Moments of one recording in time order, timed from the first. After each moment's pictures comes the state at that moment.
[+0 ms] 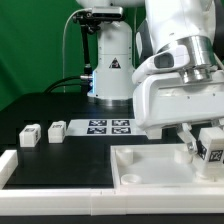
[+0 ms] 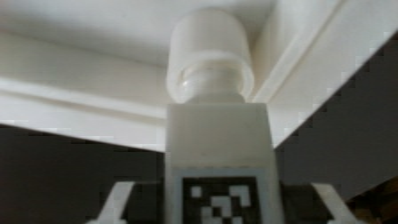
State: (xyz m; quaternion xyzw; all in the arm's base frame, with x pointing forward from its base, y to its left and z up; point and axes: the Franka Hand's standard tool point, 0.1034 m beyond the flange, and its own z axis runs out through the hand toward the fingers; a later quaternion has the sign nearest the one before) arm 0.617 0.121 0.068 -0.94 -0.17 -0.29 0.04
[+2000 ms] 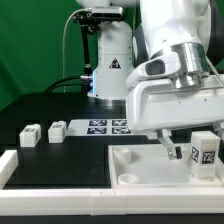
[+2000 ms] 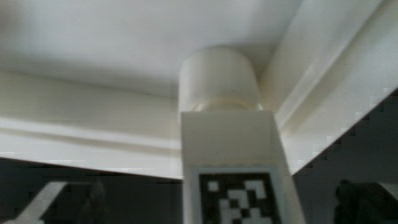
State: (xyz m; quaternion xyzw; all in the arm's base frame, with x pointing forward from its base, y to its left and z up) arm 0.611 0.109 0.067 -0.95 -0.14 -0.27 0.04
